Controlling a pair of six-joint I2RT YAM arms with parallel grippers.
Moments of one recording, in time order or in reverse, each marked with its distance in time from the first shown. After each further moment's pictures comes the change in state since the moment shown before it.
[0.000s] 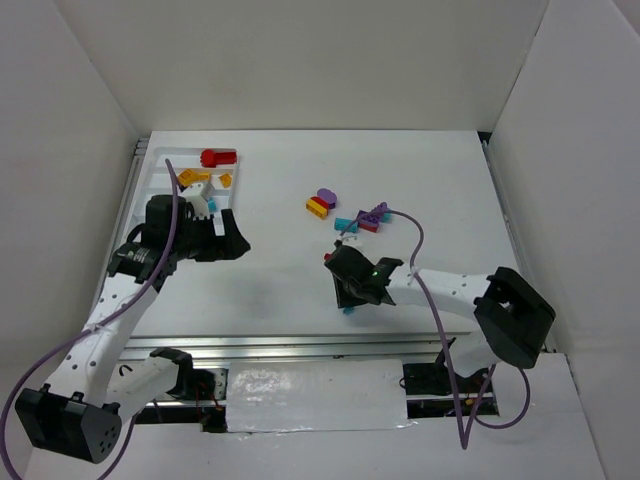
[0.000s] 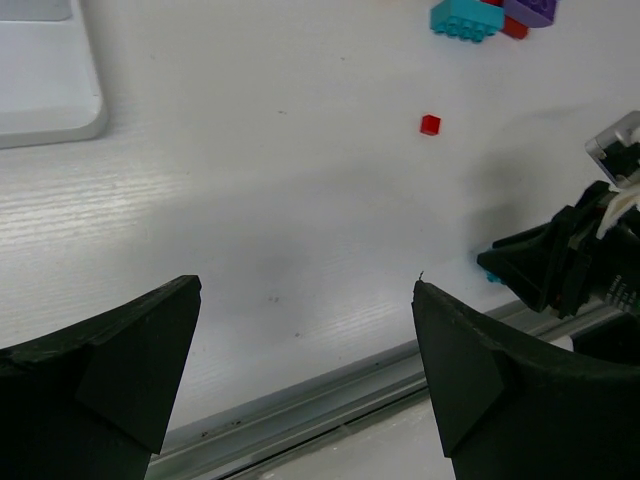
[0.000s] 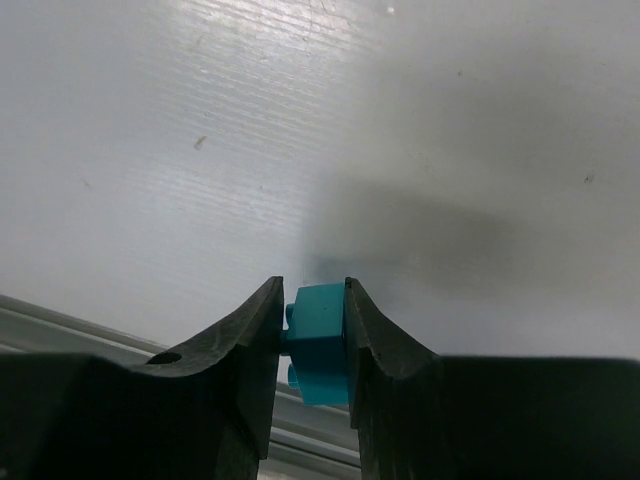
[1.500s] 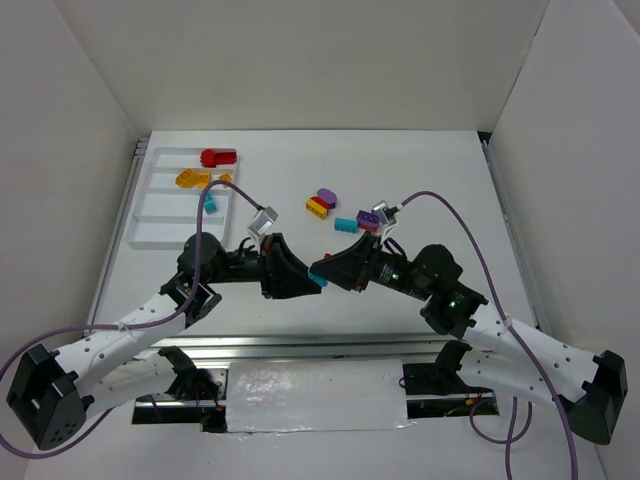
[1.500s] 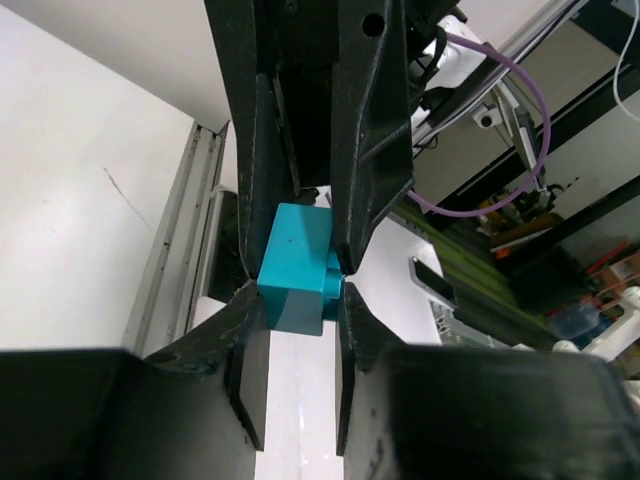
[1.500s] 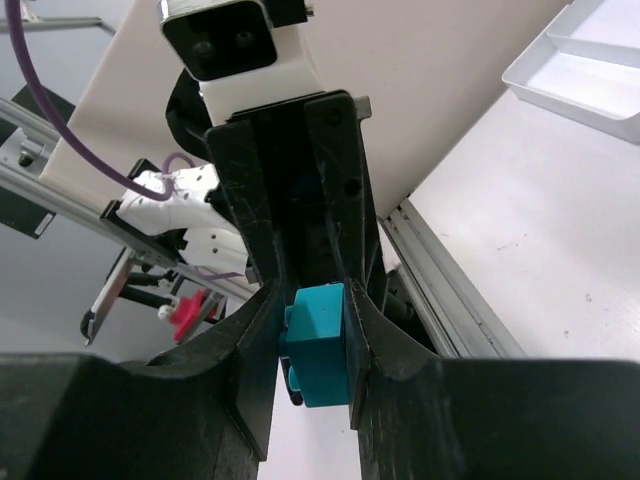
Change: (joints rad) left arm -0.494 0.005 -0.343 1.220 0.616 -0.474; right arm -0.034 -0.657 -0.159 0.752 -0.504 0.275
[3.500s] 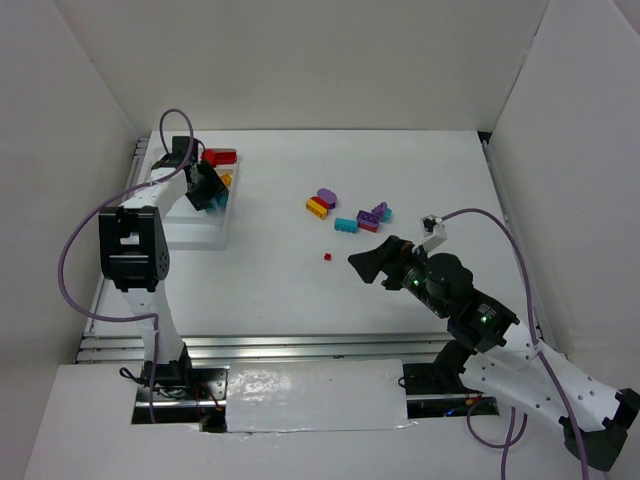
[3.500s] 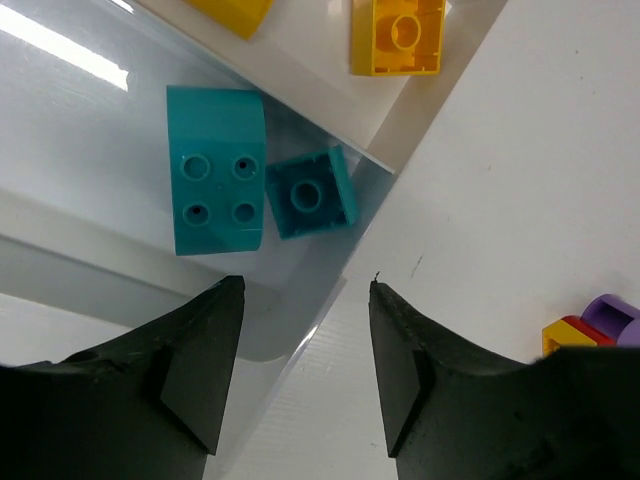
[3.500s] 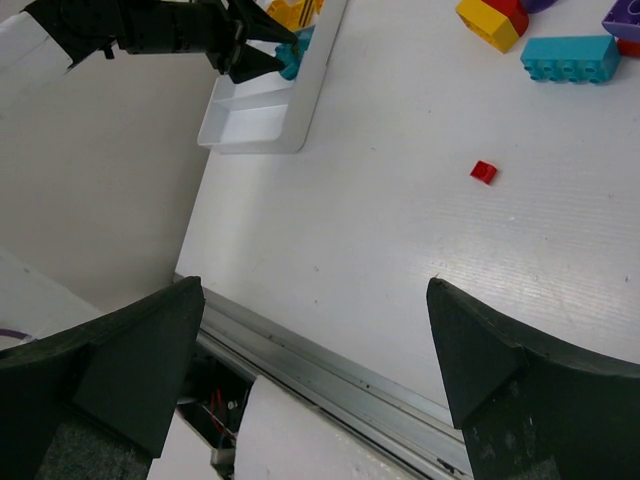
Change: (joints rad) left arm 0.729 1.030 0.943 -1.071 -0.798 0.160; right arm -0.076 -0.220 0.000 -0.606 0.497 -0.081
